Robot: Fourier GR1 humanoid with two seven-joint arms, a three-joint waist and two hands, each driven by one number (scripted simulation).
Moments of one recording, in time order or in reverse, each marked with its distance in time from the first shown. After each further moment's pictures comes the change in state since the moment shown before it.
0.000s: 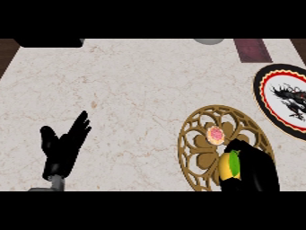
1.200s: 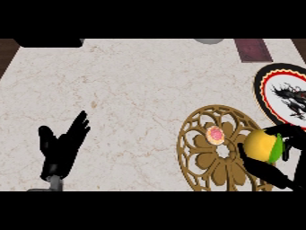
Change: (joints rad) left arm 0.007 -0.006 0.012 -0.023 -0.006 -0.008 0.022; right arm 0.039 -0.050 -0.216 -0.204 -0.451 -0.430 -0.445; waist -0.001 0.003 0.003
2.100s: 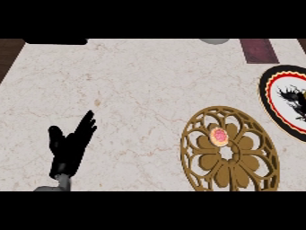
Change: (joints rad) left arm -0.017 -0.036 -0.017 0.032 -0.032 0.001 -0.028; right arm -0.543 -0.238 -0.525 1.017 -0.392 -0.002 -0.602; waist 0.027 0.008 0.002
